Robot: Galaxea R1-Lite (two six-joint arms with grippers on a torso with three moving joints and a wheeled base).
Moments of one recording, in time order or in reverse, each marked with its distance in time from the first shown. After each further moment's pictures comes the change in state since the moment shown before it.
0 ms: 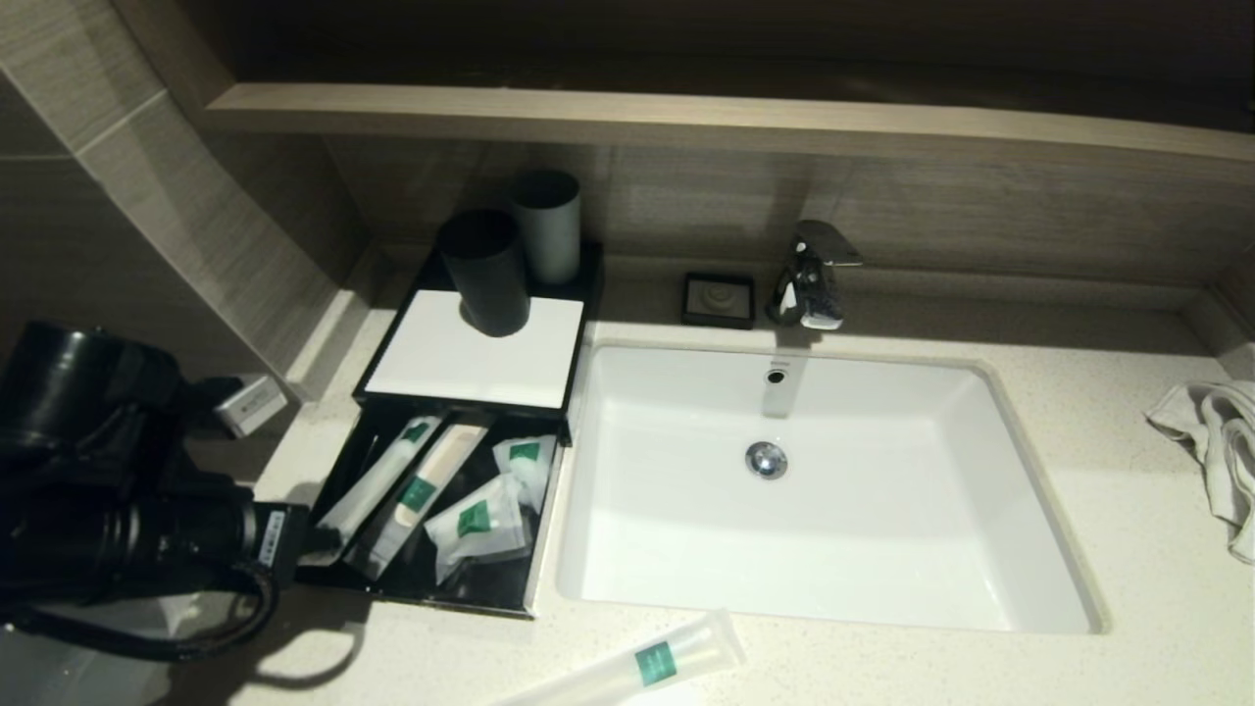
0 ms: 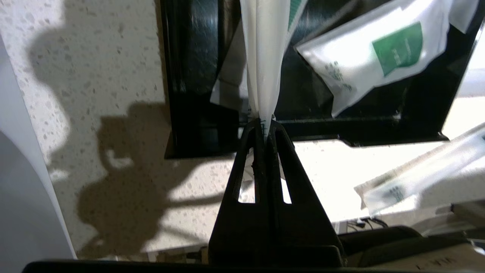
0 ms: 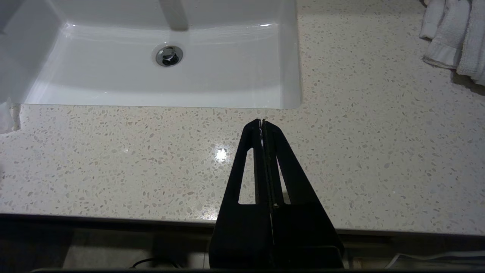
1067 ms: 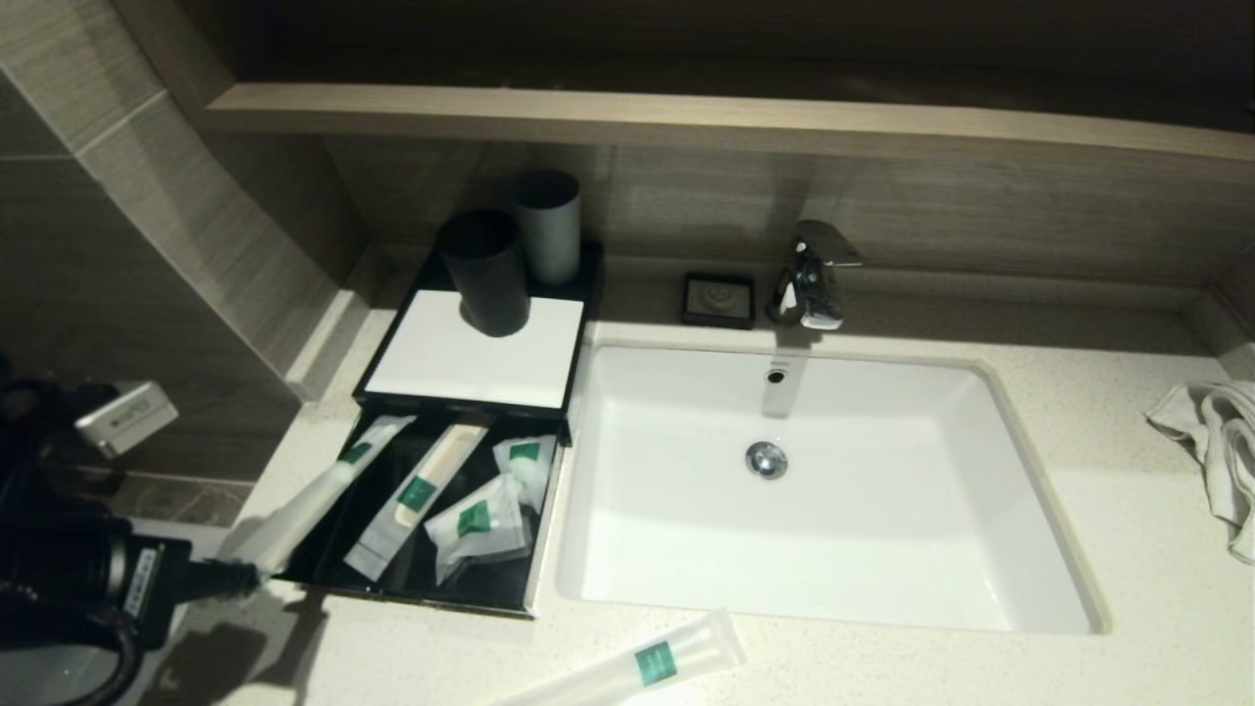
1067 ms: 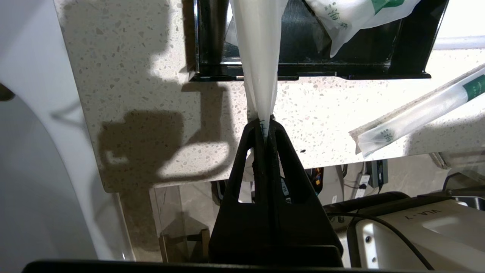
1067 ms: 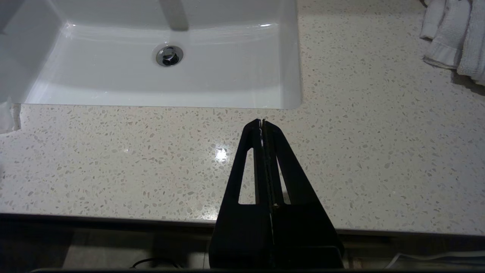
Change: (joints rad) left arm 0.137 -0.172 -0.063 0.287 -0.109 0.100; right arm 0.000 0.000 0.000 0.000 0.000 0.000
